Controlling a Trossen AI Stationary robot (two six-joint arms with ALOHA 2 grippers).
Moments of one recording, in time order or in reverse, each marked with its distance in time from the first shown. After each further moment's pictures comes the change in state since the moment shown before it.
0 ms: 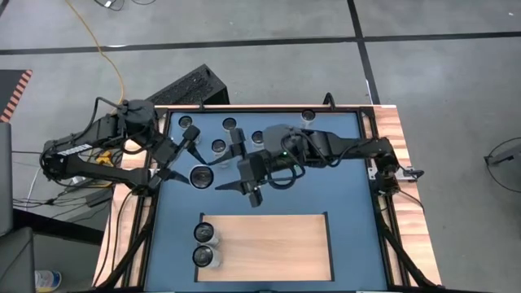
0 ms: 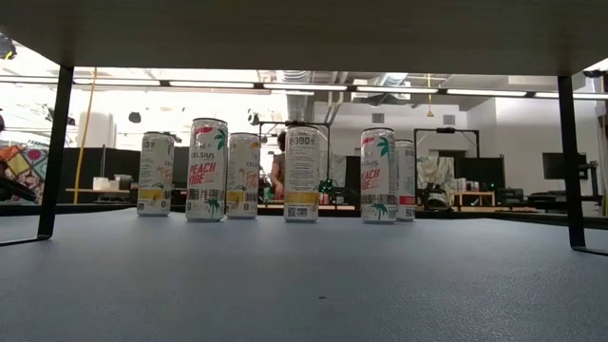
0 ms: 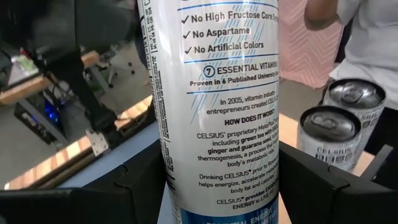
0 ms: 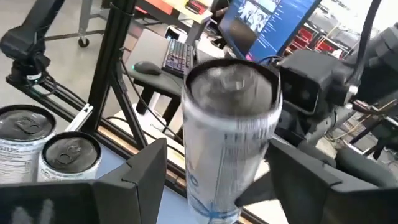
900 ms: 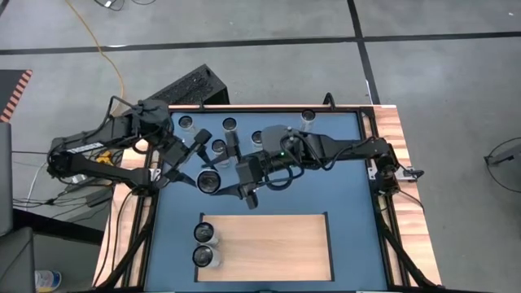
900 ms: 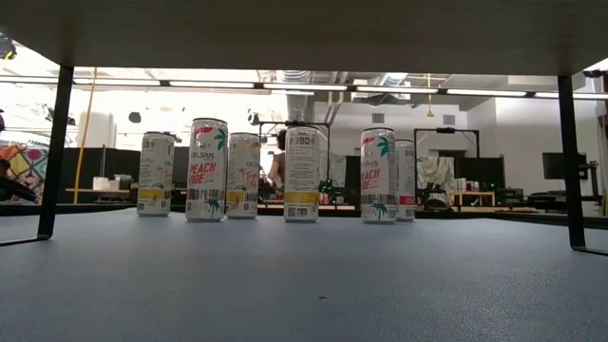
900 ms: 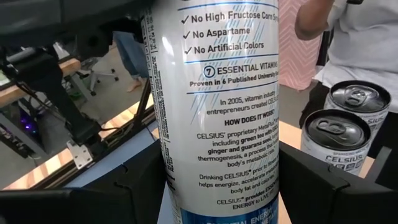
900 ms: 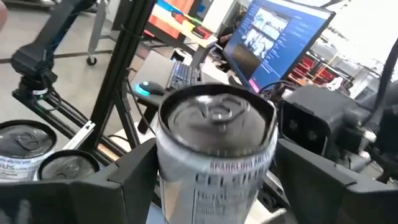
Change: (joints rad) left arm 0.000 0.086 0.001 0.068 0.072 0.009; right arm -0.006 0.000 -0.063 0.157 -0.095 -0.019
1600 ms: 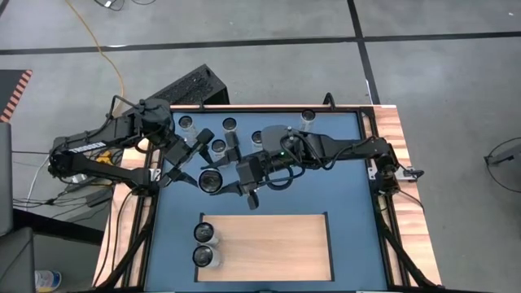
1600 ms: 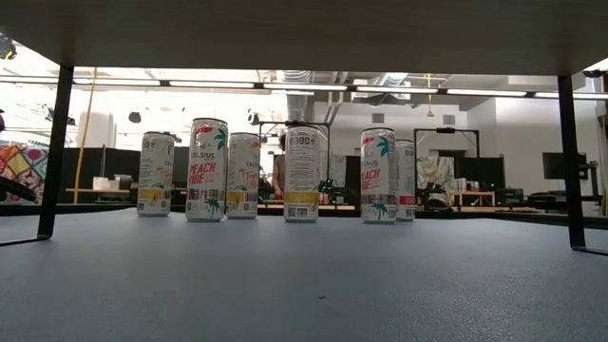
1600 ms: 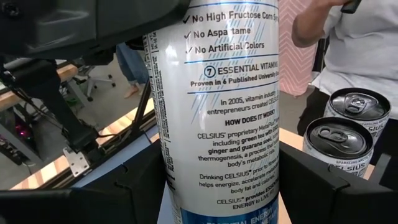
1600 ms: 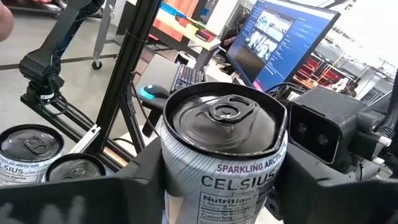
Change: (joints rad) left arm 0.000 0.016 0.000 0.043 0.033 -0.025; right arm -0.003 0.000 0.001 -0.010 -0.005 0.011
